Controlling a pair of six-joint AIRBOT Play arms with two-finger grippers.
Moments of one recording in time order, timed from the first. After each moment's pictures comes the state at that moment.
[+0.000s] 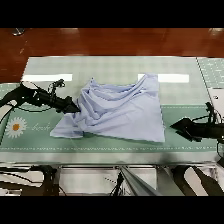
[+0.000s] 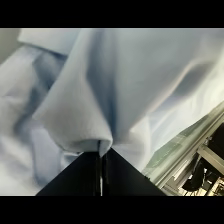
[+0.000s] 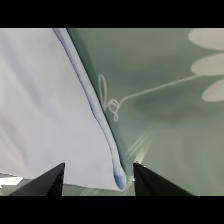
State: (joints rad) left arm 0.11 -1.60 0.98 0.71 -1.31 -1.03; right arm -0.57 -0.86 0.43 -0.95 1.25 1.30
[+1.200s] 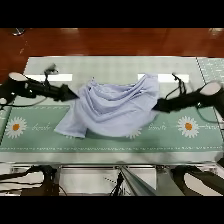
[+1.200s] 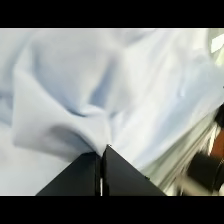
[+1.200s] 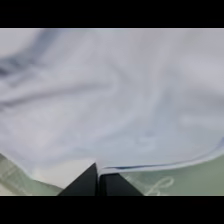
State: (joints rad) left arm 0.12 -1.44 1.06 0.57 -1.26 -1.05; right arm -0.04 -1.17 0.91 -0.91 1.17 1.27
